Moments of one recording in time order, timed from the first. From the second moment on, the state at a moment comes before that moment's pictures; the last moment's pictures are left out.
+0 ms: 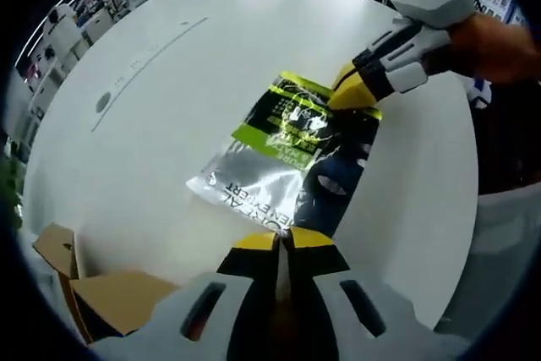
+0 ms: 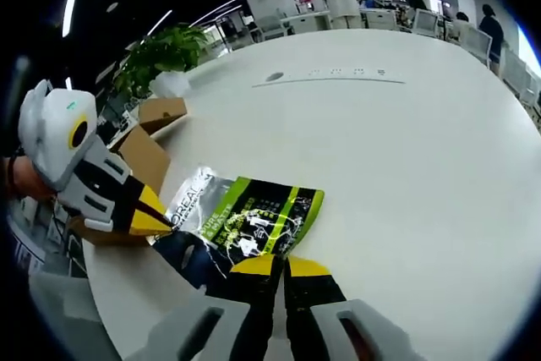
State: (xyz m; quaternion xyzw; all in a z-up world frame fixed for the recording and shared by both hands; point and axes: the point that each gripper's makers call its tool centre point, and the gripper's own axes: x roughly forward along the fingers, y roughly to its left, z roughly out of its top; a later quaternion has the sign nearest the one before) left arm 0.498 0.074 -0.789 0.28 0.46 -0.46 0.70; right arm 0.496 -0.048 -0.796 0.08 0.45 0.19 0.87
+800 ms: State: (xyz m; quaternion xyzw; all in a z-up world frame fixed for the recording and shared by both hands) left arm 0.494 0.075 -0.787 0.28 0.47 -0.46 0.70; right arm 0.489 -0.050 -0.793 0.07 0.45 0.19 0.87
